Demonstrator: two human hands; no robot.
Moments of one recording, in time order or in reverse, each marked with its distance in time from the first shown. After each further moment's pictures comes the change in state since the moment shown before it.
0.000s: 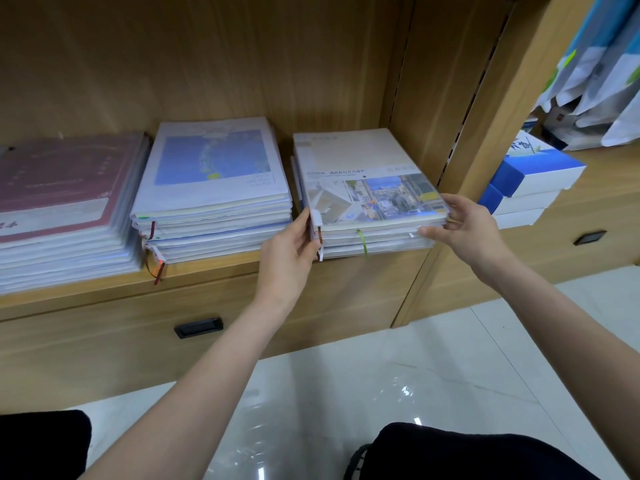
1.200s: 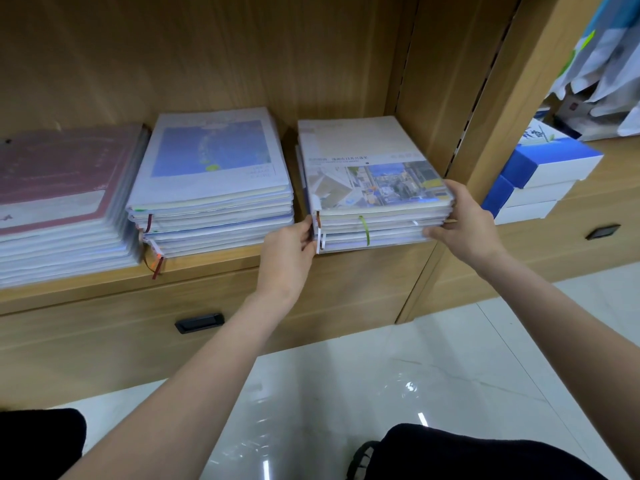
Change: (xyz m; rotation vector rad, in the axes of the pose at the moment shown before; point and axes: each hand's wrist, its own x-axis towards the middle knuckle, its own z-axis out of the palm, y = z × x) left_hand 0.005 -0.007 0.004 0.271 0.011 0.014; right_hand 0.011 0.016 0.010 -0.273 0.035 -0.070
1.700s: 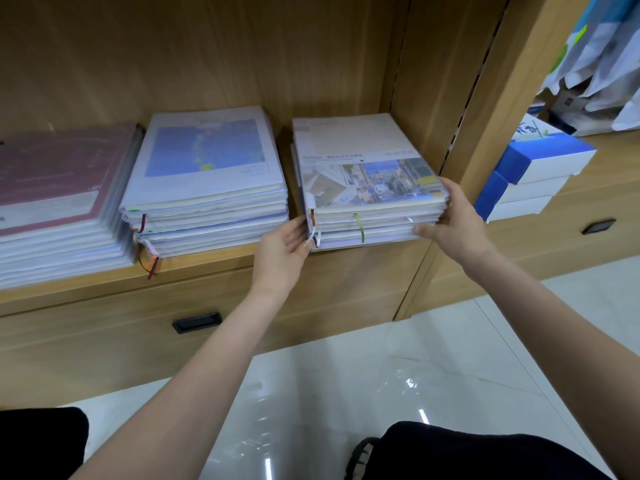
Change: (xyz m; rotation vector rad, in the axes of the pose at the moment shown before) left_hand -0.001 -0.001 0.001 -0.350 -0.042 -0.215; right_hand -0.003 0.000 0.005 0.221 0.002 0.070
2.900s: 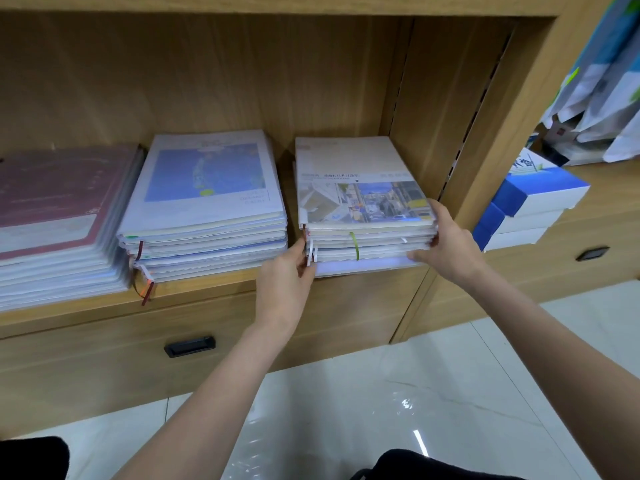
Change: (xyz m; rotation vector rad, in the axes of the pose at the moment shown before) left_hand 0.003 0.002 0.006 0.343 0.102 0.164; right_hand 0.019 -0.011 -0.003 -0.408 -0.095 -0.055
